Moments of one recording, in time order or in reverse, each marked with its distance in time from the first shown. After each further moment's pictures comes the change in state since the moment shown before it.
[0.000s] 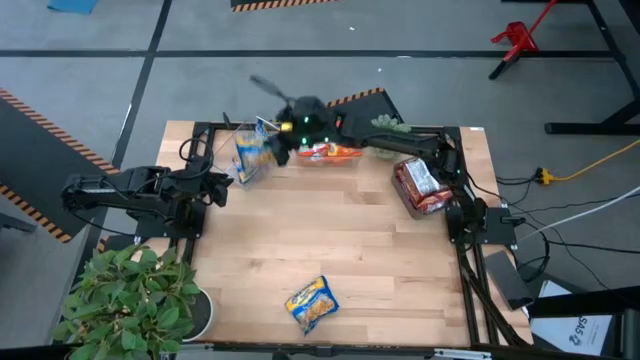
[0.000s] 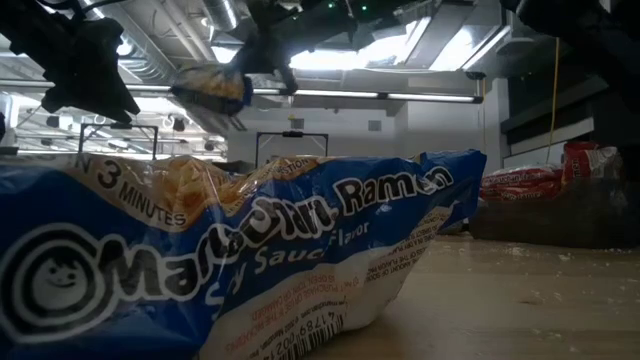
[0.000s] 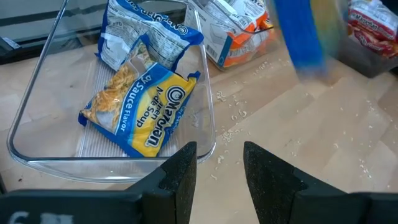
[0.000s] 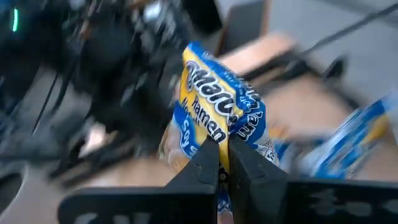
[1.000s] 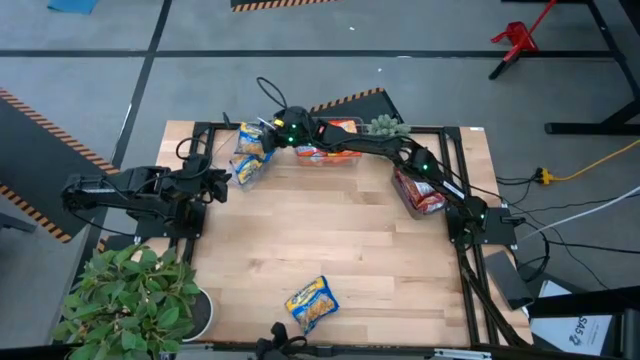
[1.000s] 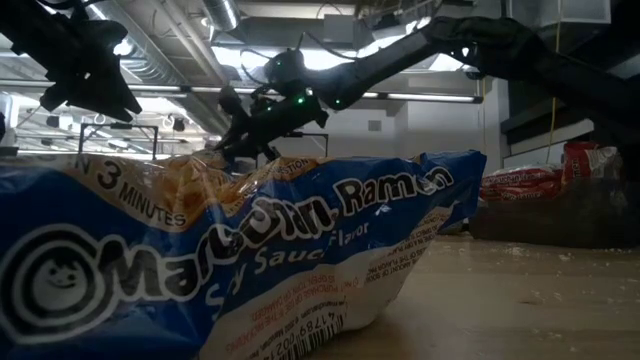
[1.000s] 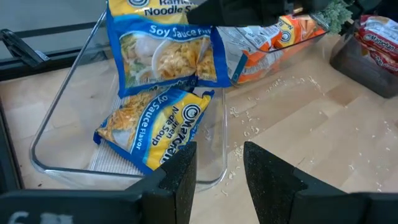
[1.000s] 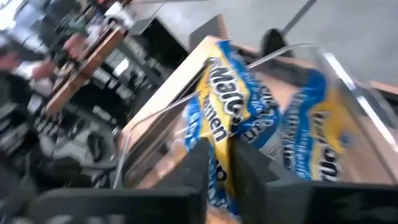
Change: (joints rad) left arm 0.000 0.000 0.000 0.000 -0.085 -0.023; right arm -0.082 0.318 0.033 0.343 0.072 0.317
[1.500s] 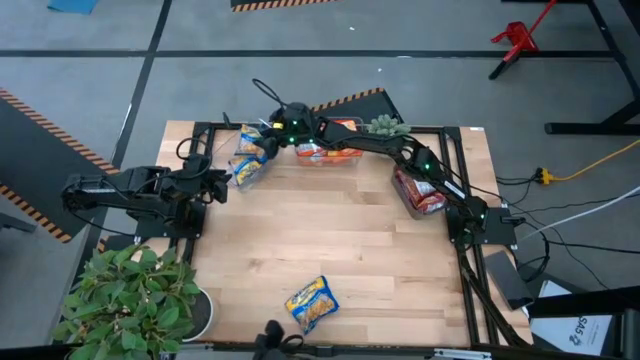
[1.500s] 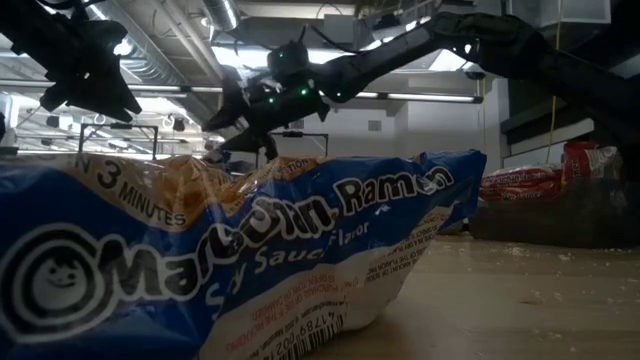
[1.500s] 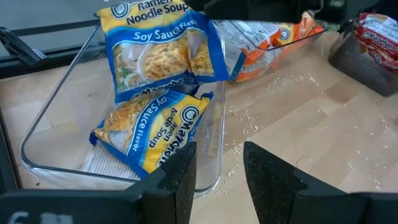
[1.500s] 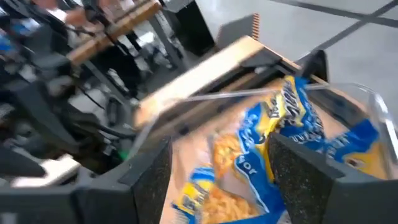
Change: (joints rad) left arm 0.000 0.000 0.000 0.000 0.009 0.000; right arm -0.009 -0.019 0.018 -0.013 -0.115 -0.261
